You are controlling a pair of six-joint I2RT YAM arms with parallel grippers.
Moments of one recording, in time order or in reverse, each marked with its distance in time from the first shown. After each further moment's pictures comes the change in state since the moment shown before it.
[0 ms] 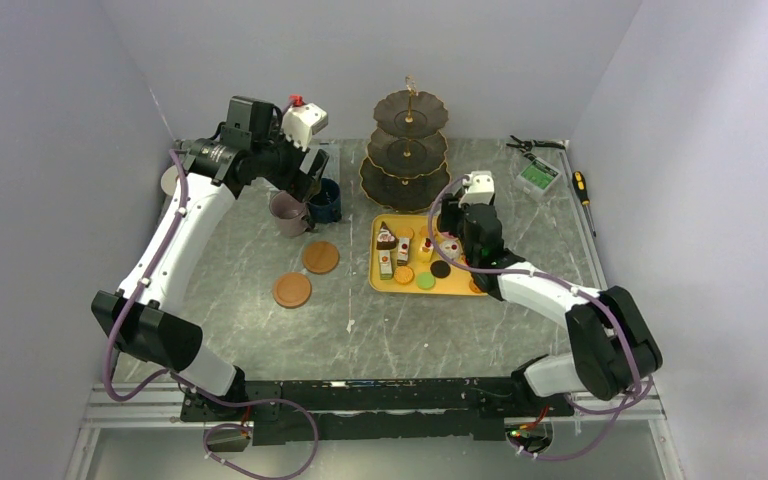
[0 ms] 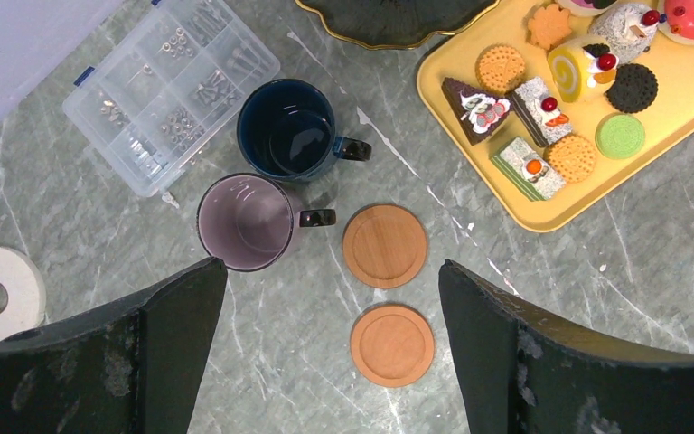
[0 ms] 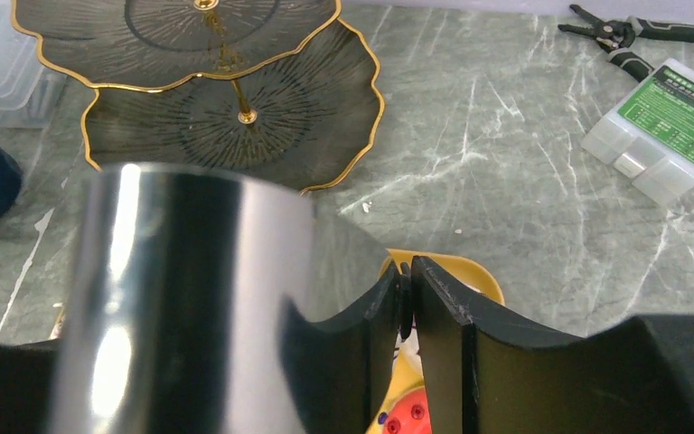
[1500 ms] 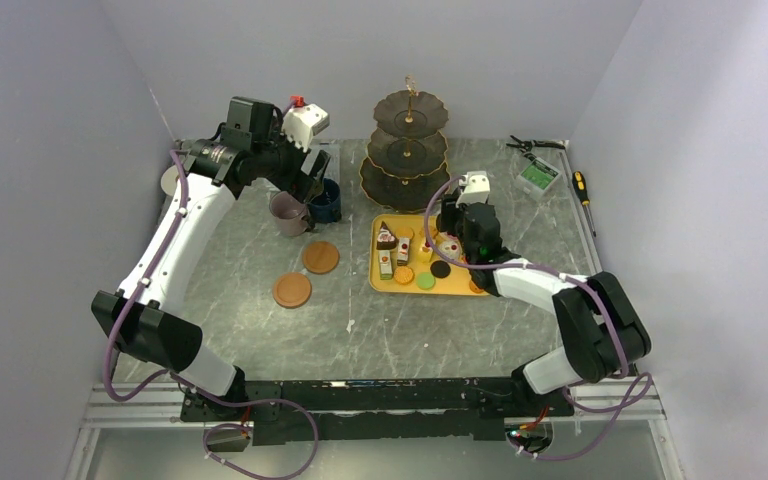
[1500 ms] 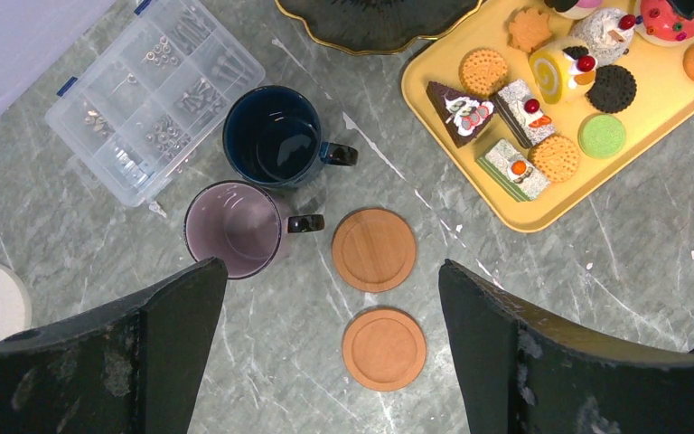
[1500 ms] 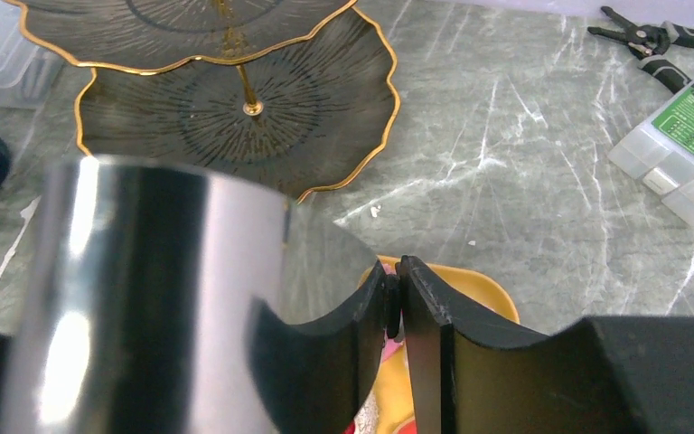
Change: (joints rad) left arm 0.000 -0.002 -0.007 0.007 0.036 -0.002; right arm -0.035 0.108 0.000 0.106 -0.084 -0.034
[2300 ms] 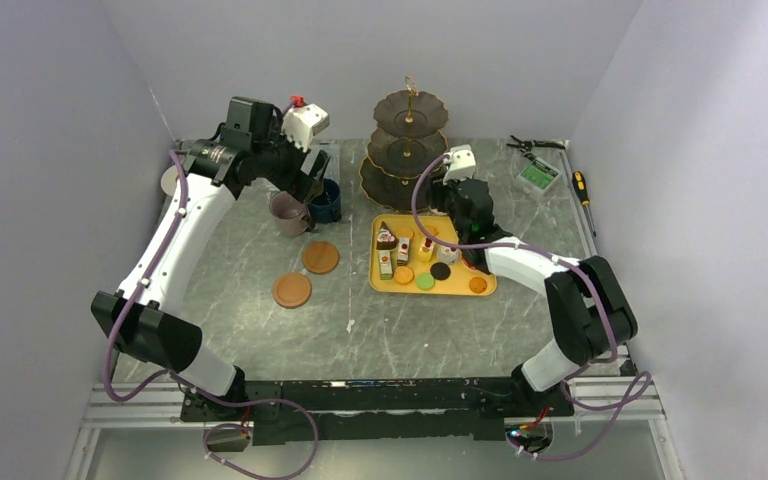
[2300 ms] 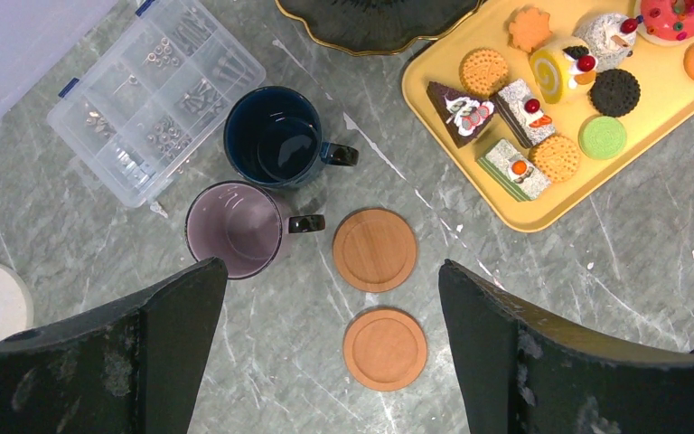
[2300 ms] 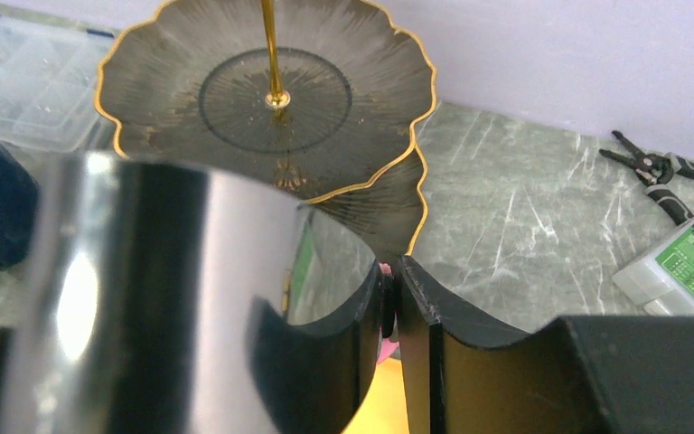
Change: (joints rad) left arm 0.000 -0.001 0.000 0.000 0.000 0.003; right arm 0.000 0.071 0.196 -0.021 -0.083 -0.109
